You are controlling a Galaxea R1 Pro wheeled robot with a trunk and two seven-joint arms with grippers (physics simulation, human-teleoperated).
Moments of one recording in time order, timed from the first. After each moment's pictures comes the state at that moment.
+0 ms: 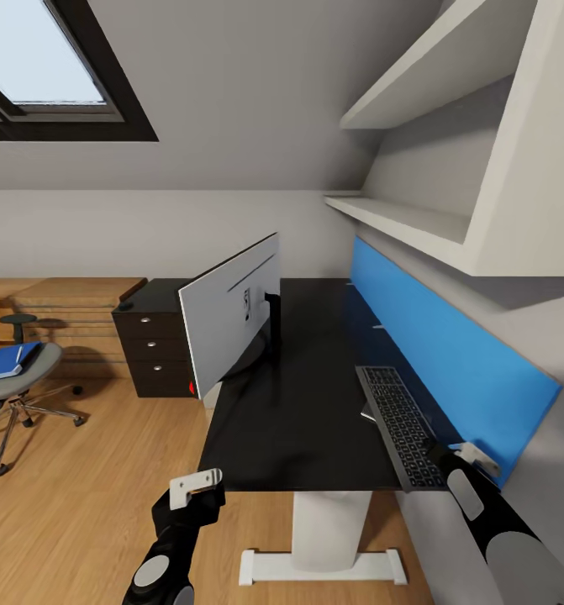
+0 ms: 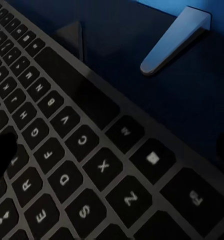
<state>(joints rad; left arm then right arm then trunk) -0.01 -0.08 -0.29 -1.61 0.22 0.39 0.50 -0.65 -0.15 -0.31 -0.52 -0.47 0.09 -0.14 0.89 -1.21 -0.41</state>
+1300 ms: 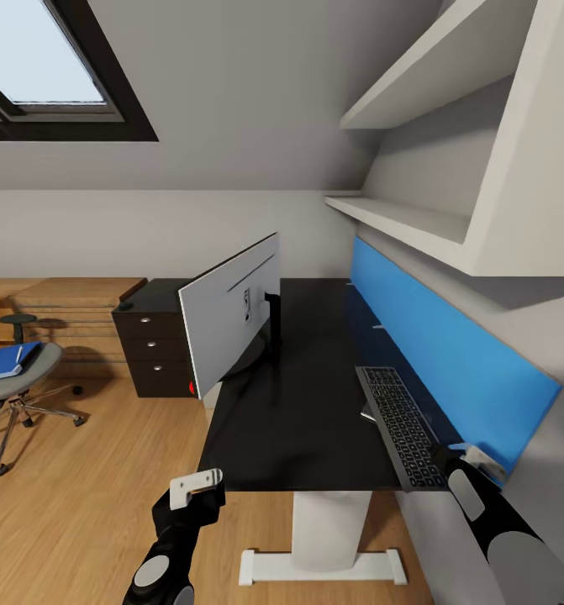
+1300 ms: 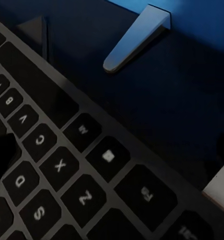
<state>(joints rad) -0.01 -0.08 -0.29 -1.61 0.22 0.39 0.51 -0.65 -0.15 -0.31 -0.51 -0.46 0.10 -0.23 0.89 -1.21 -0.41</state>
